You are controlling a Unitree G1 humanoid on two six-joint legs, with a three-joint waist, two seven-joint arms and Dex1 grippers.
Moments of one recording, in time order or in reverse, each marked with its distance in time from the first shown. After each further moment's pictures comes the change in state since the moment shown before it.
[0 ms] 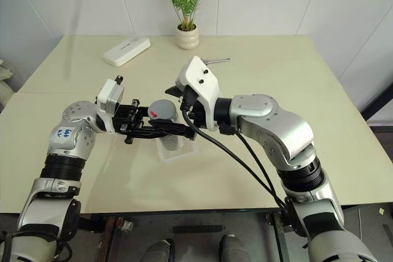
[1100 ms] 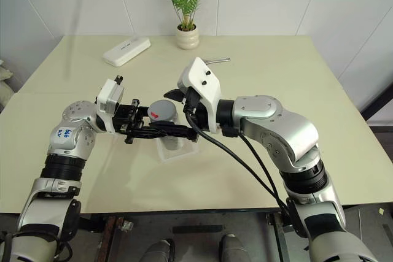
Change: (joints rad) left arm 0.000 -0.001 0.000 0.000 0.001 -0.012 0.000; right arm 0.008 0.001 -0.014 -0.028 0.030 0.020 0.019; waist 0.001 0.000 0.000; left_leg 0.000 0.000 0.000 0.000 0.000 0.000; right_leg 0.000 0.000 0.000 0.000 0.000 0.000
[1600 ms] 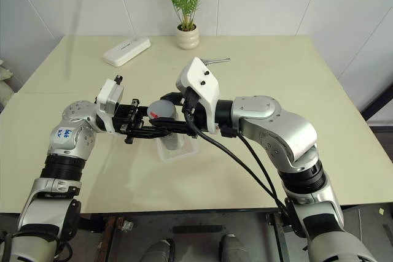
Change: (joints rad) left arm 0.000 0.000 0.000 0.000 0.000 -0.006 0.000; right arm -0.001 0.007 0.000 0.000 0.002 0.001 0.001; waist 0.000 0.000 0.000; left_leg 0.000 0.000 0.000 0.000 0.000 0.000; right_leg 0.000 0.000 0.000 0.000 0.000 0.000
